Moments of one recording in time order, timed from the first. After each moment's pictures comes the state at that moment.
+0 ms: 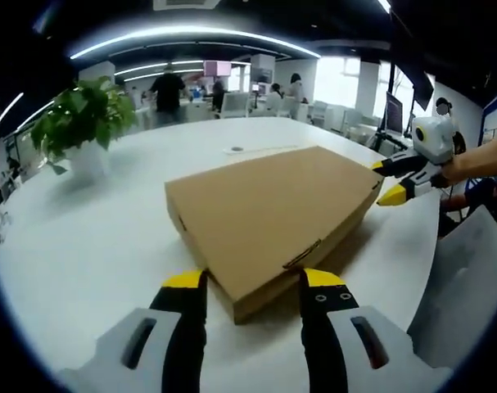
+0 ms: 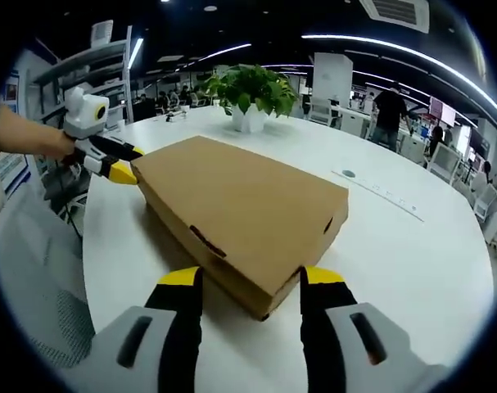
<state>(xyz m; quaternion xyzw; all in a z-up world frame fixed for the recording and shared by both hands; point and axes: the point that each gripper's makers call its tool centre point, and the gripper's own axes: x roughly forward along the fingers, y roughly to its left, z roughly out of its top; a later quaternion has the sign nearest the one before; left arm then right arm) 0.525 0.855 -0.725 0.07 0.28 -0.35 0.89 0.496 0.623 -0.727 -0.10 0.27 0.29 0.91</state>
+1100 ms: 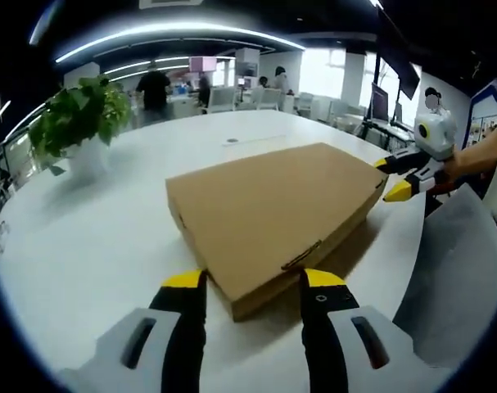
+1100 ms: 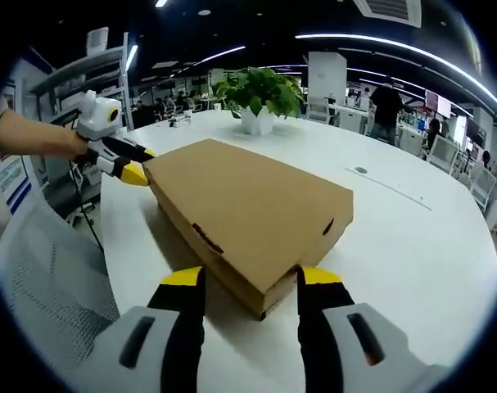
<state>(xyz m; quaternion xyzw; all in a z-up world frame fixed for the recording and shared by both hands) 0.512 0.897 -0.726 0.09 0.29 -0.39 0.87 0.460 0.666 -0.724 -0.07 0.27 0.28 0.92</state>
